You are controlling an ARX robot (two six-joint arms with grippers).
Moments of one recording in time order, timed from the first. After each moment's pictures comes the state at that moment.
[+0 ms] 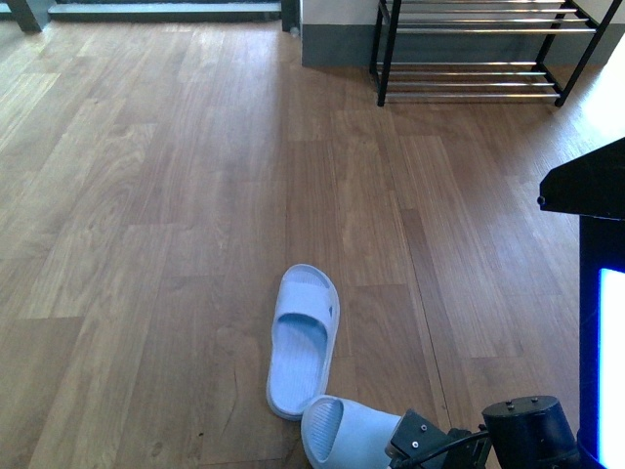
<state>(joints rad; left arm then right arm) 0.00 0.02 0.01 0.00 0.00 -0.01 0.15 3.00 0.80 1.08 -0.42 -0.51</state>
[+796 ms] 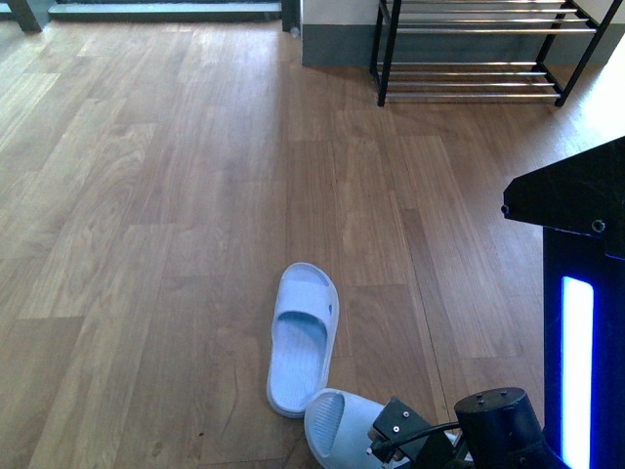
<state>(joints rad) 0.00 0.02 0.01 0.00 0.00 -0.01 0.21 3.01 0.86 1.08 -0.37 -0.37</state>
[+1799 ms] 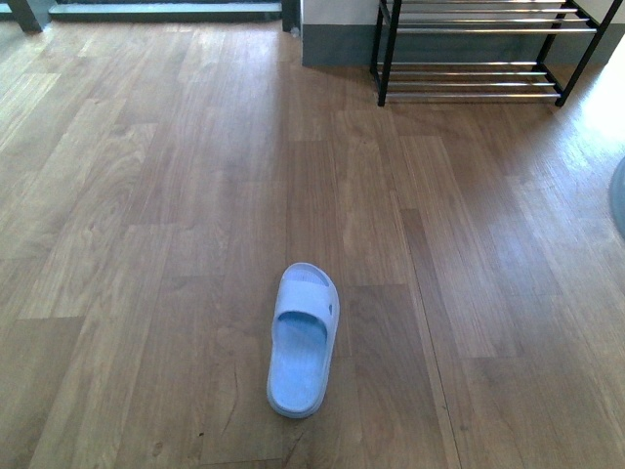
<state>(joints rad) 0.00 0.02 0.01 0.00 0.00 -0.01 -0.42 1.69 0.36 0.77 -0.31 -0.09</state>
